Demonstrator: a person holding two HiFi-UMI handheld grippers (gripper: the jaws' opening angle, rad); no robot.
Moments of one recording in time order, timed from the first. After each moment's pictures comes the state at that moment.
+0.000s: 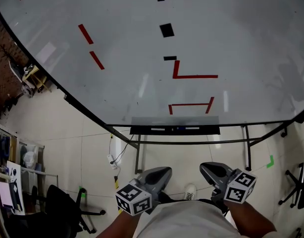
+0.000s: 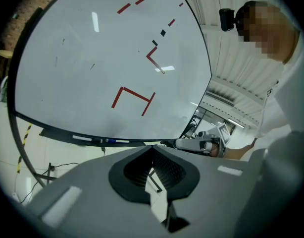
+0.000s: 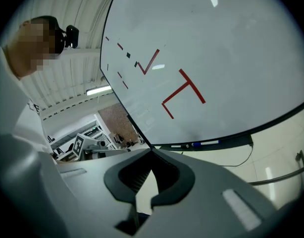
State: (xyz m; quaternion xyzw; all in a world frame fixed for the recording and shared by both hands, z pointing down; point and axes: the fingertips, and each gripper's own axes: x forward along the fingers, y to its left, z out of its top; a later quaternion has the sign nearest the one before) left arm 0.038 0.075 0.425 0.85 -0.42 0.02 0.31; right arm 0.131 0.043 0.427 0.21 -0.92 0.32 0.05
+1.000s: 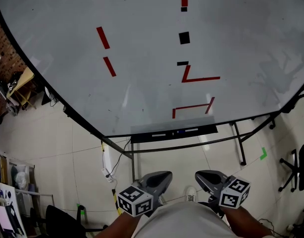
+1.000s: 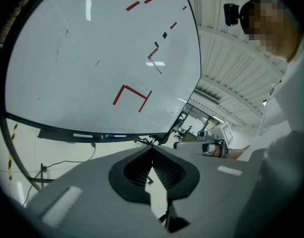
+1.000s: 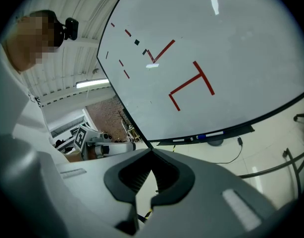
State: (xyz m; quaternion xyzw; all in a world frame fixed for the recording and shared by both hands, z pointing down) left arm -0.001 0.093 0.430 0.88 -0.34 0.04 0.32; right arm 0.080 0.089 0.431 0.28 -0.90 0.31 0.07
